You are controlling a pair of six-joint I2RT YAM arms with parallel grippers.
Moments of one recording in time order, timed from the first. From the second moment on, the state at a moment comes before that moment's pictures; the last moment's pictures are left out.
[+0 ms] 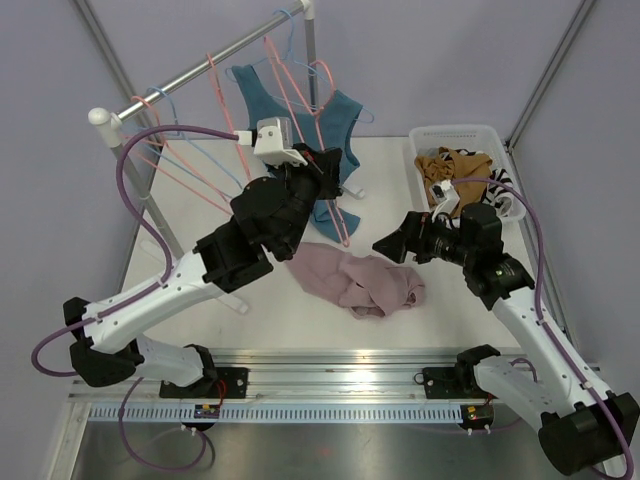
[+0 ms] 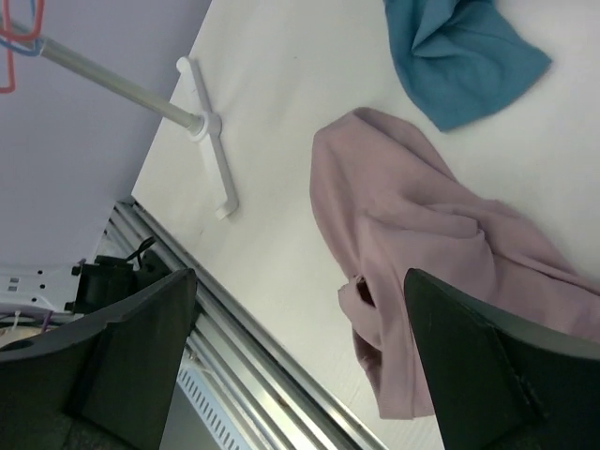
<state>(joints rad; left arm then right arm) -1.12 1.31 1.52 -0.01 -0.75 -0.40 0.32 0.90 0.81 -0.29 -0.56 0.50</state>
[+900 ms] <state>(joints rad) -0.50 1.60 1.86 -0.43 -0.43 -0.98 0.32 0.91 0.82 -0.30 -0.45 0.50</state>
